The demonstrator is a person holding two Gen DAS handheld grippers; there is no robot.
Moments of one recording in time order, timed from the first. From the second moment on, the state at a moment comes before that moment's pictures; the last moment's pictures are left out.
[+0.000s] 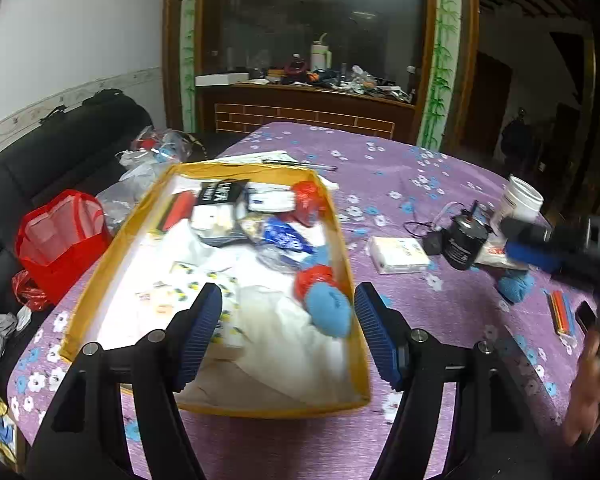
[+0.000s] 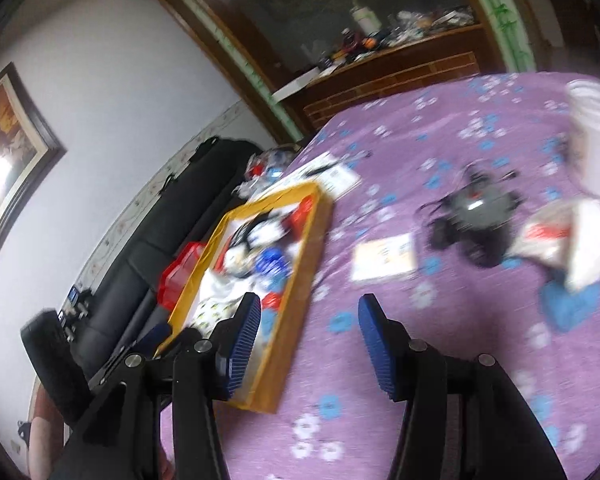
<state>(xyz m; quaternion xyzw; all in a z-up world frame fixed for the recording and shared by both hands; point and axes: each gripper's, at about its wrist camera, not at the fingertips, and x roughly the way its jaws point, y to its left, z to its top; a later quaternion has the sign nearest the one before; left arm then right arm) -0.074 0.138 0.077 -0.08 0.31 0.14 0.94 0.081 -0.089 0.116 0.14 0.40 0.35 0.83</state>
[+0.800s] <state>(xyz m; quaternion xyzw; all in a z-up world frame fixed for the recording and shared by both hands) -0.048 0.089 0.066 -0.05 0.35 0.08 0.93 0.136 -0.148 0.078 0.10 0.48 0.35 0.80</state>
